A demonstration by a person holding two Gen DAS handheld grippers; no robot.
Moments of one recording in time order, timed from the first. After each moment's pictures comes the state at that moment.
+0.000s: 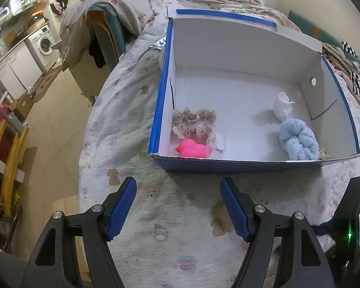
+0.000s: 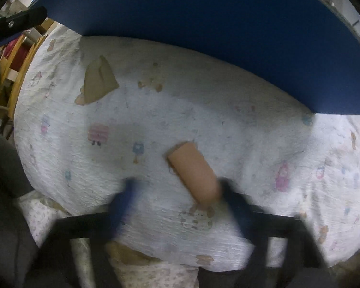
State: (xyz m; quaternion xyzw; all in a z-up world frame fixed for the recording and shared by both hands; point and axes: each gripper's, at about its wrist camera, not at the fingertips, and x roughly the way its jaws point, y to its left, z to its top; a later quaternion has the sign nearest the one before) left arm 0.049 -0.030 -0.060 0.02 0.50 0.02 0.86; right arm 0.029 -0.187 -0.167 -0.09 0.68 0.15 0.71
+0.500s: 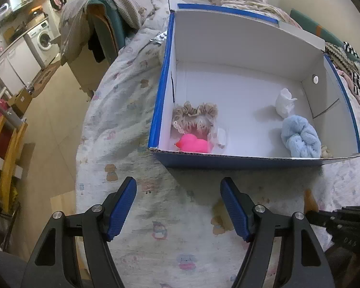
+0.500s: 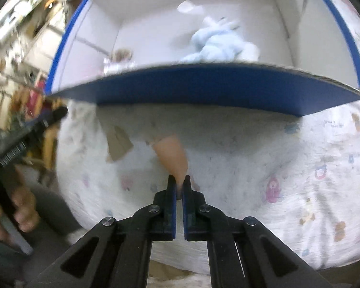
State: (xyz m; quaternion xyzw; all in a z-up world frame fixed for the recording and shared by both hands) left arm 0.052 -0.028 -0.067 0.01 0.51 0.02 0.86; right arm 0.042 -0.245 -0.126 0.11 0.63 0.17 0.75
